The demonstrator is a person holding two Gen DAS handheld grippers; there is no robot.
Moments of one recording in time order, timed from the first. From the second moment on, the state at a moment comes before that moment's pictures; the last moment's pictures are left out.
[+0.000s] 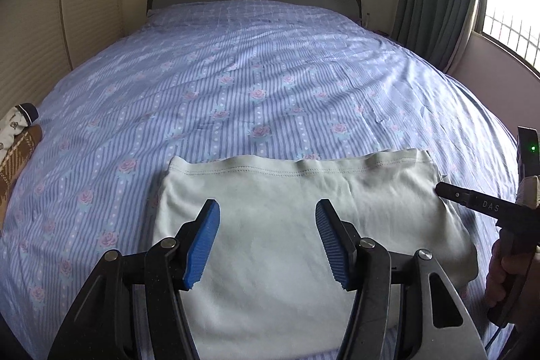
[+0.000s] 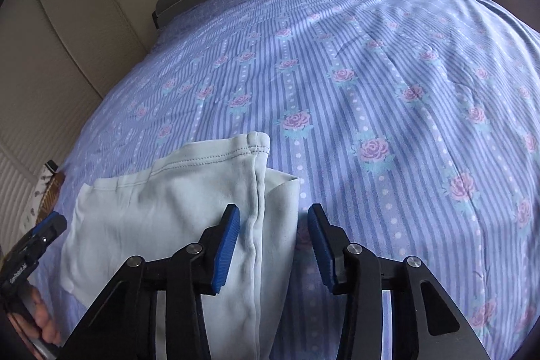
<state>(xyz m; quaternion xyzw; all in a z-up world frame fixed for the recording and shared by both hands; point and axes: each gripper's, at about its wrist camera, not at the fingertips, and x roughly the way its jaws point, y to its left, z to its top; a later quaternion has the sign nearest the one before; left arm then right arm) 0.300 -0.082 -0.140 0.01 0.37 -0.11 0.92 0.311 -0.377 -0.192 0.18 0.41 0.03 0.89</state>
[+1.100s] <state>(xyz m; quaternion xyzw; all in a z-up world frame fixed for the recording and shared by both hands) 0.212 0.076 -0.060 -0.07 0.32 -0.06 0.94 0.314 -0.181 -0.083 0.11 0.42 0.10 0.89</state>
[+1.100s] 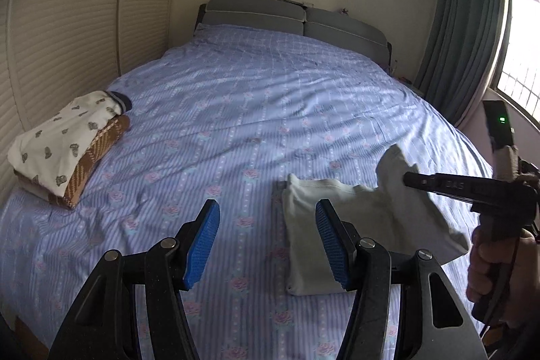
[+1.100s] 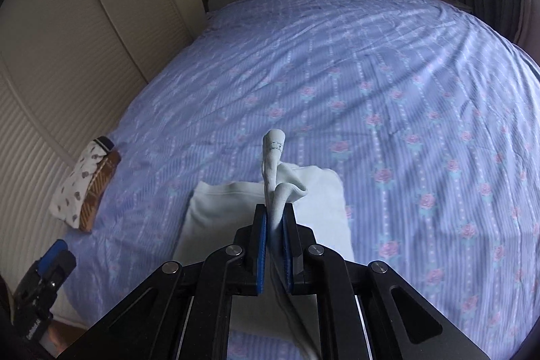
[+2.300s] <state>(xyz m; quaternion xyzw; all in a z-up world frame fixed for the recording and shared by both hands) 0.209 0.094 -0.099 -0.12 0.33 -0.19 0.92 0.273 -0.133 -0.115 0.09 0.39 0.11 0.91</state>
